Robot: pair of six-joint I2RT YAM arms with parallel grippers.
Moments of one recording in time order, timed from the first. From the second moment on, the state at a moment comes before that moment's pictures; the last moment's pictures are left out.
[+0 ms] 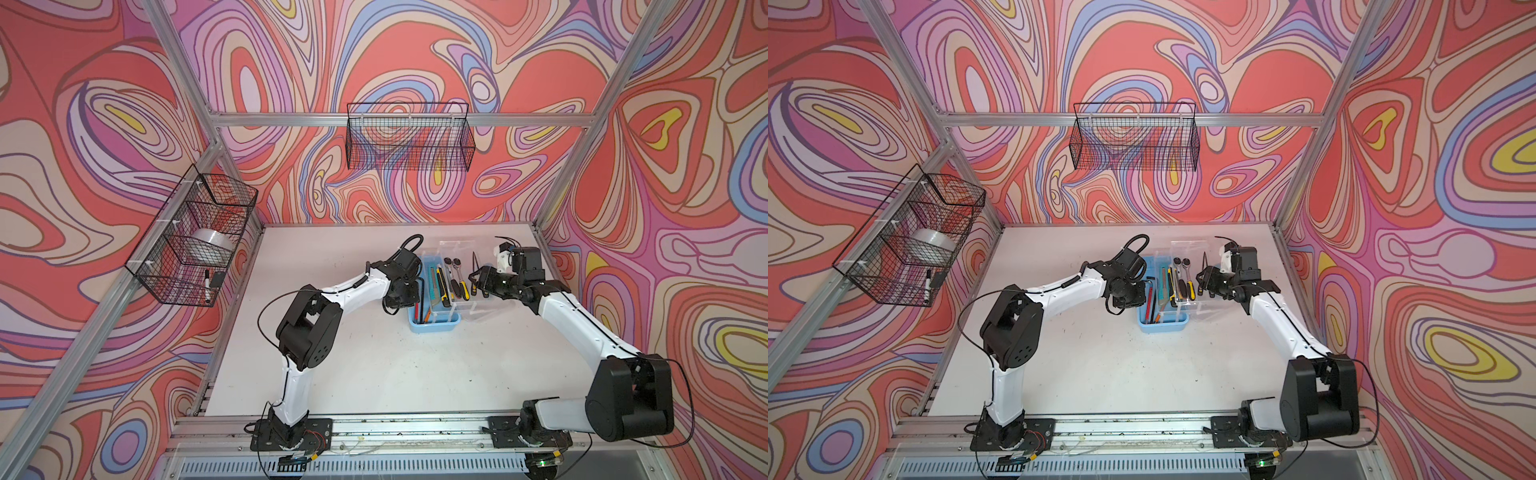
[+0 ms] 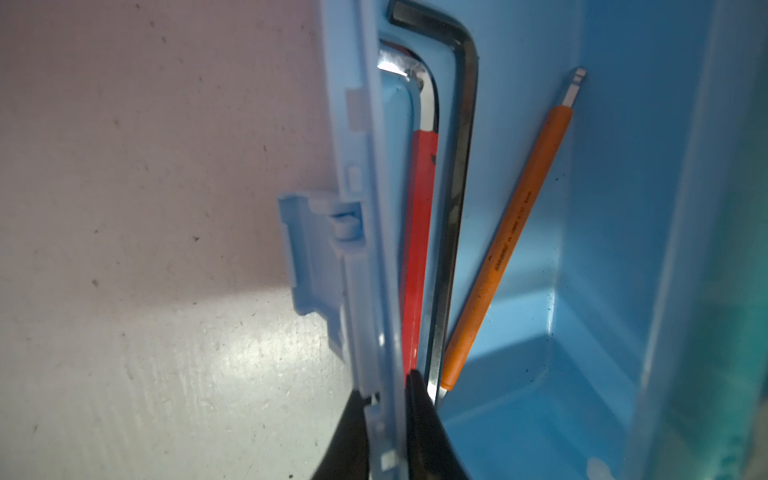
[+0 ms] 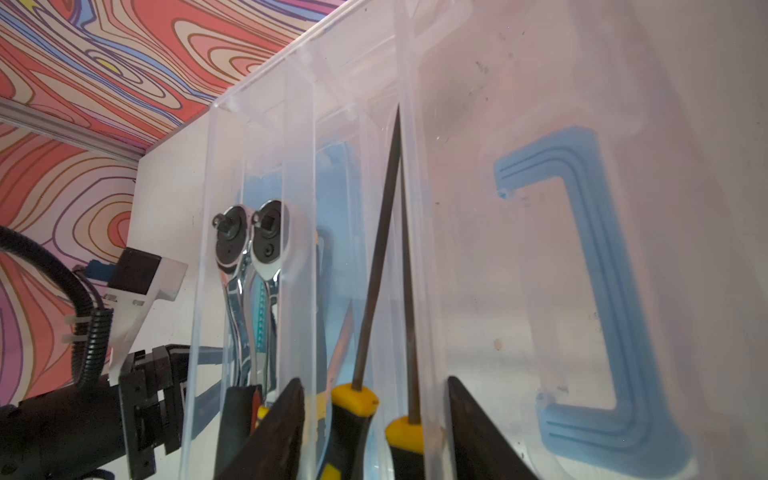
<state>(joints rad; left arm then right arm) -0.69 2.02 1.53 -0.65 0.12 -0.76 0.09 1.36 0.97 -0.39 -0.34 0.44</state>
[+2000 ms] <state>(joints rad) -0.70 1.96 1.79 -0.69 0.18 -0.63 0.32 1.50 1.18 -0.58 0.09 0.41</state>
